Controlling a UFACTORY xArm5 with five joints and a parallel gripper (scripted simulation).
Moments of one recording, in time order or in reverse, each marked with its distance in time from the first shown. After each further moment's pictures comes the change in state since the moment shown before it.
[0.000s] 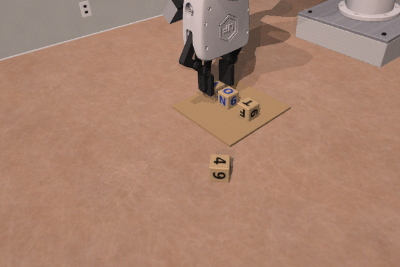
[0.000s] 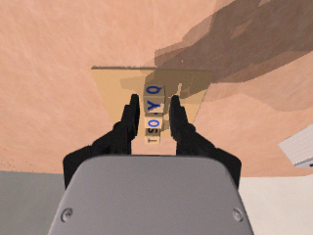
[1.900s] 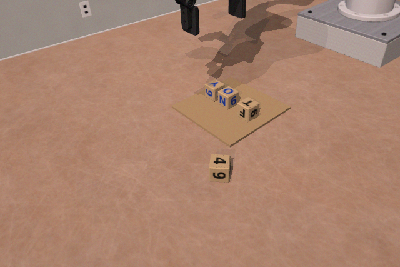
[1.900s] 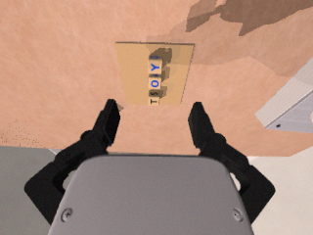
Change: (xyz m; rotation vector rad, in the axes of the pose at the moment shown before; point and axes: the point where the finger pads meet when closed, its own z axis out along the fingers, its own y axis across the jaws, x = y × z) arm 0.001 0.000 -0.102 0.003 0.000 0.000
